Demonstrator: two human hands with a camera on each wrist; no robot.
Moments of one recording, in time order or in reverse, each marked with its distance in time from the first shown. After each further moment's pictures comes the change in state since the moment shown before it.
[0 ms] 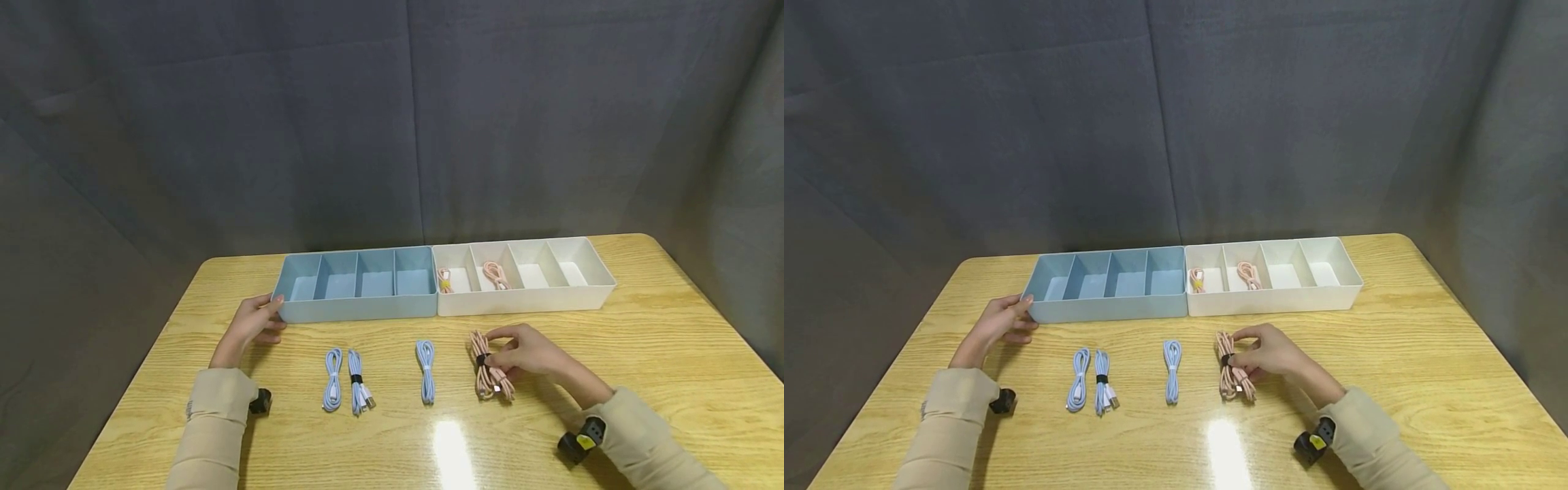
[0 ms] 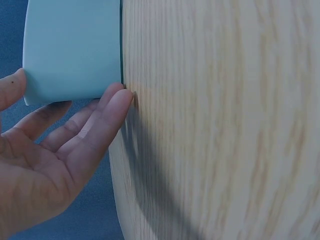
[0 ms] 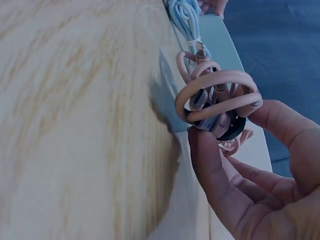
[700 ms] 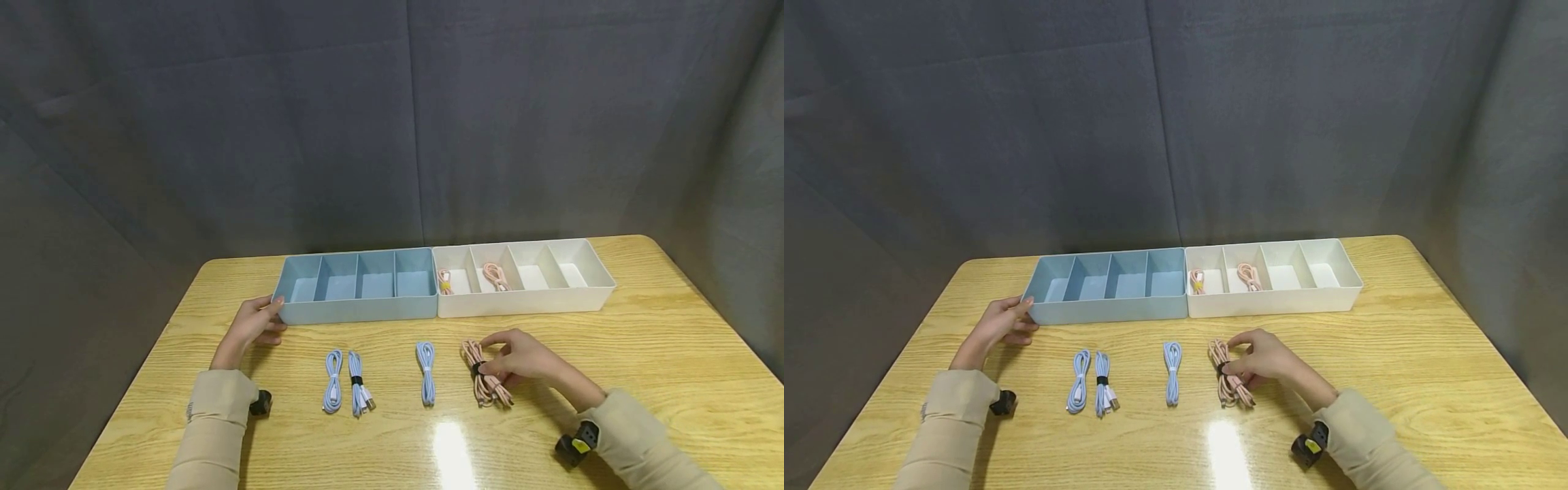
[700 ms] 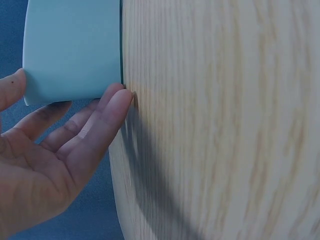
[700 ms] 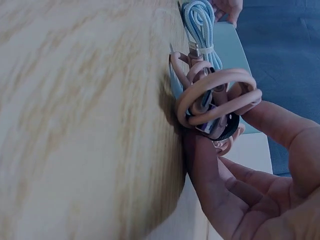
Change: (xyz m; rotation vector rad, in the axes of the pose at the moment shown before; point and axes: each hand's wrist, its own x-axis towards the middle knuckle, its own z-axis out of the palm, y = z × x) left_hand 0.002 -0.002 0.000 -0.014 0.007 -0.004; right_hand 0.001 -0.007 0.011 -0.013 -0.011 0.079
